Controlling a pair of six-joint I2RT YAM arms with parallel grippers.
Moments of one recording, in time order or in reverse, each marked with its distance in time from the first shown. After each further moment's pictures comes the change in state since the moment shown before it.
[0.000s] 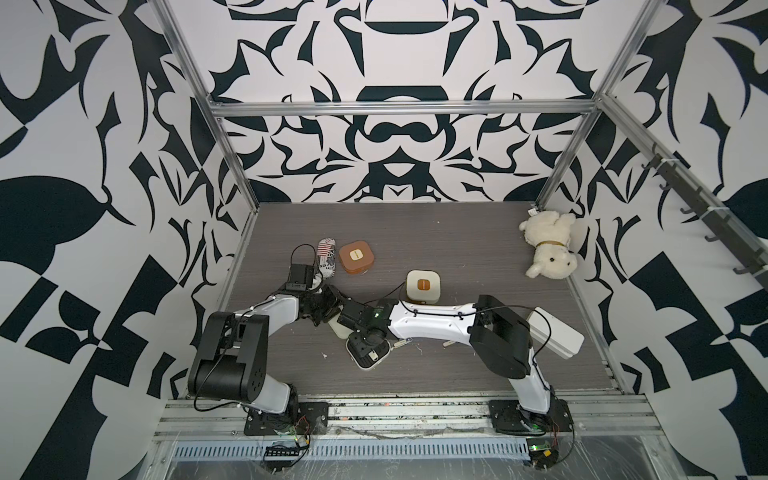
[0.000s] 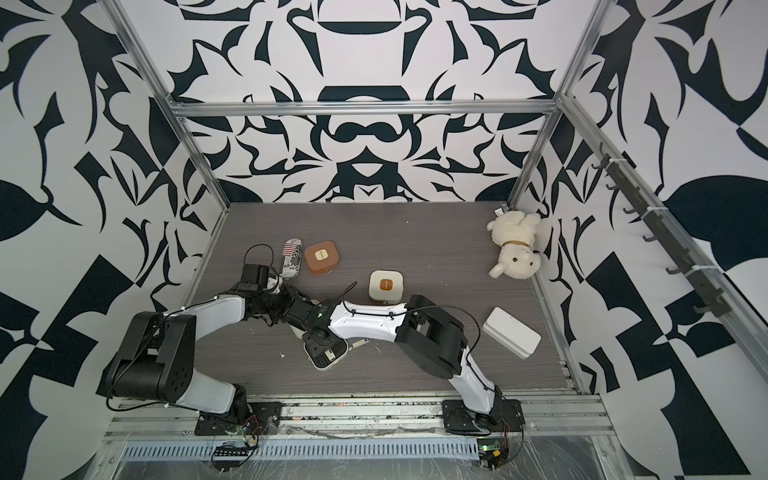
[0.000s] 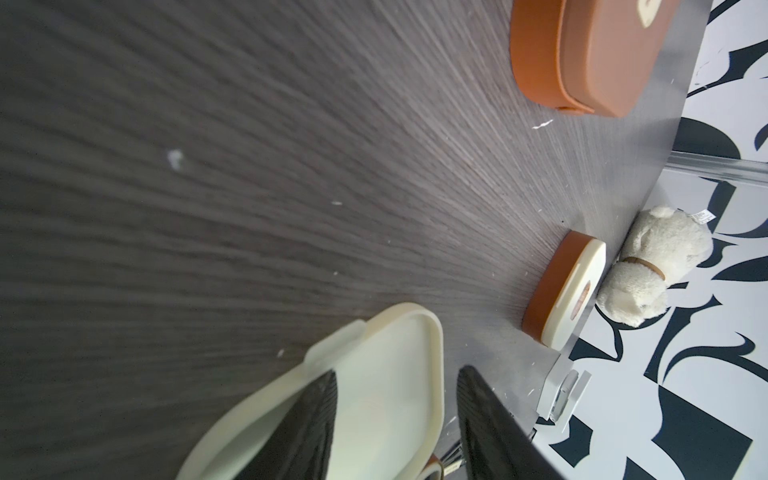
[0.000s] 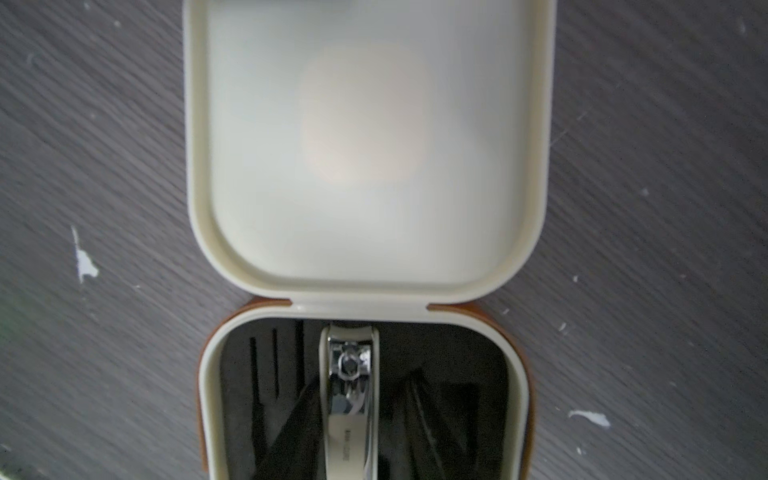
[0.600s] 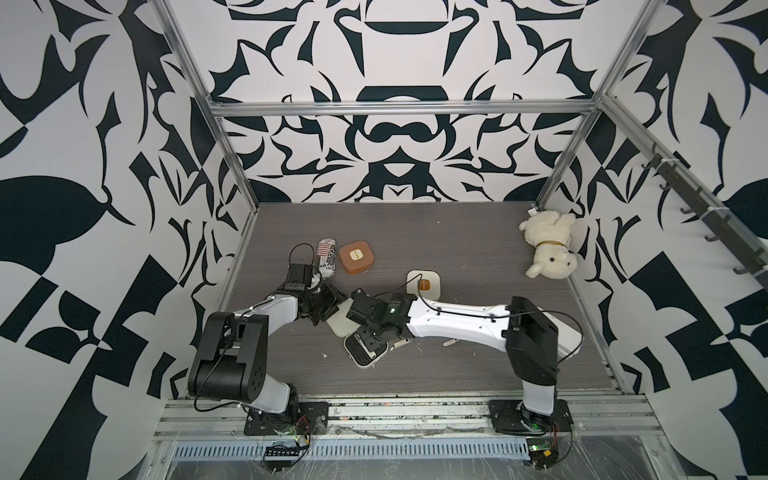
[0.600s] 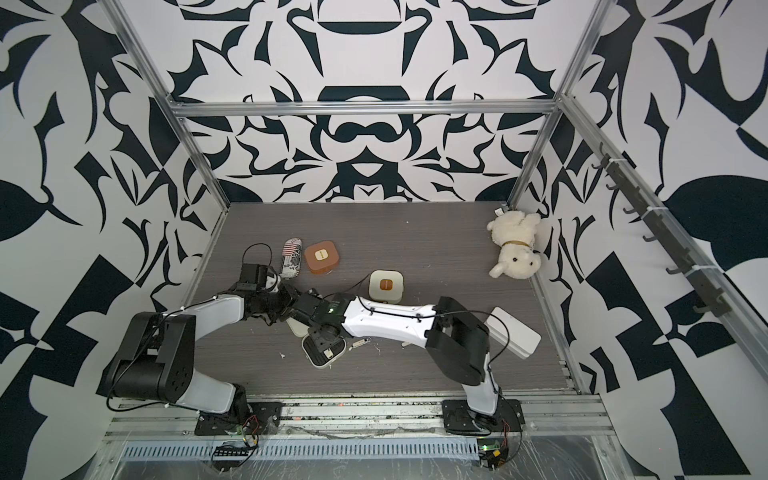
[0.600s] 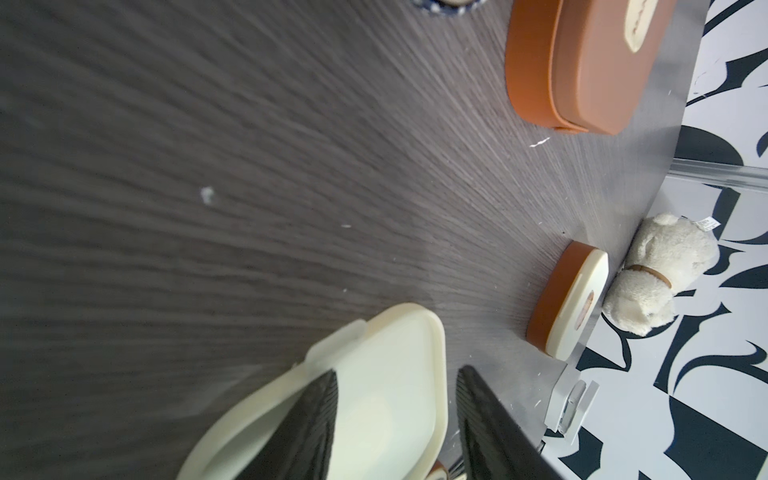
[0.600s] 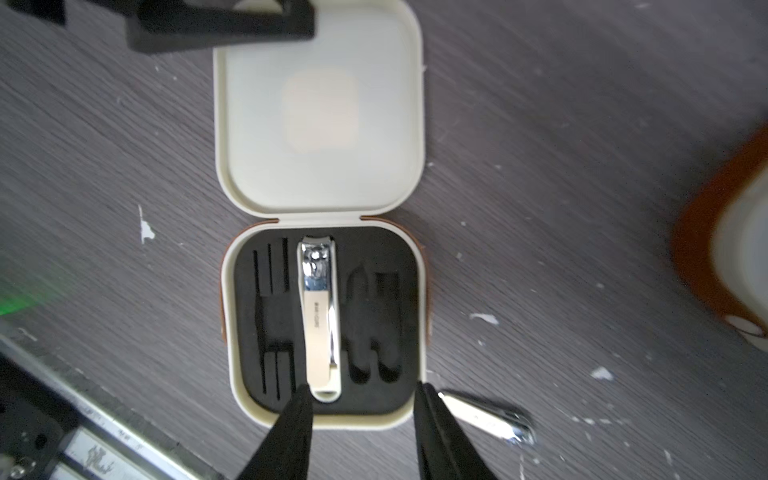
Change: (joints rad) left arm 0.010 -0.003 0.000 0.008 -0.020 0.018; right arm -0.009 -0.207 -0.072 -0.073 0.080 0.035
